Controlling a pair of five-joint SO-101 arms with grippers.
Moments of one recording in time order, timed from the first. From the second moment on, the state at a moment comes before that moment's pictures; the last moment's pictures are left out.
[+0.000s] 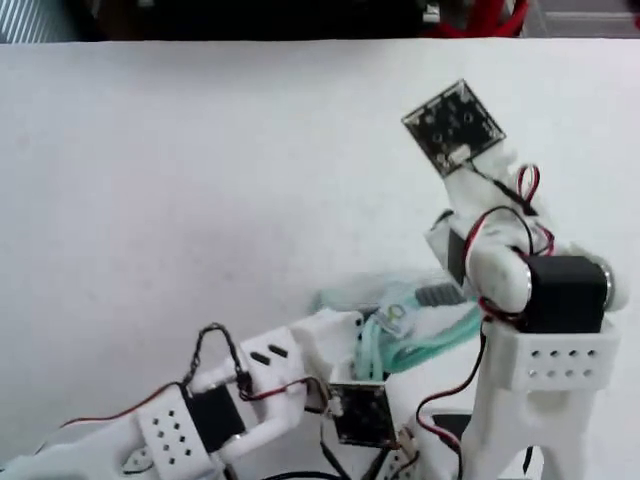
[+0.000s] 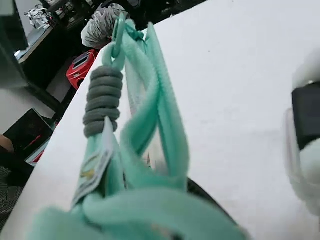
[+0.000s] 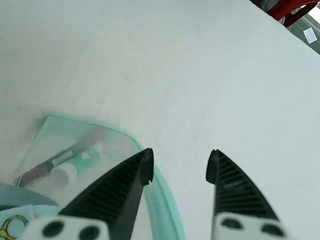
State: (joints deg) left arm 55.3 -59.9 75.0 22.0 -31.3; right arm -4.8 -36.6 -1.3 98.5 35.8
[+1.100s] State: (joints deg) left arm 30.4 -59.1 87.8 12.0 -53.3; right arm -22.6 -16.4 0.0 97.7 32.9
